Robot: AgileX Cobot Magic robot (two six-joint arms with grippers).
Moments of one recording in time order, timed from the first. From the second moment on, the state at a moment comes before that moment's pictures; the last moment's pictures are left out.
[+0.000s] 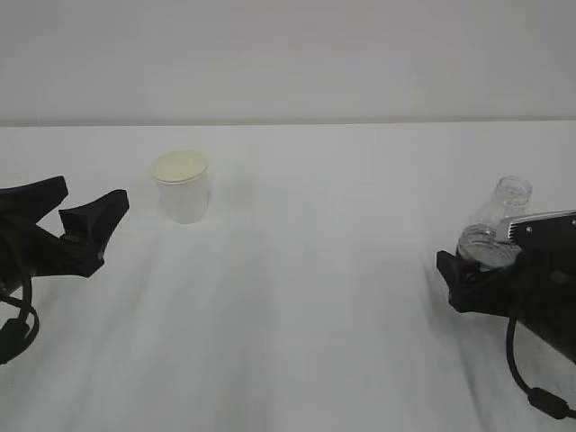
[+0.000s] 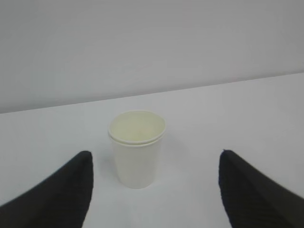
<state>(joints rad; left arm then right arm) -0.38 1.61 -0.28 -0.01 -1.14 -0.07 0.14 2.02 -0.37 -0.04 -1.15 0.00</state>
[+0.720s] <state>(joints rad) -0.38 1.61 -0.28 -0.02 -1.14 -0.07 0.14 2.11 -0.45 0.00 -1.15 0.02</state>
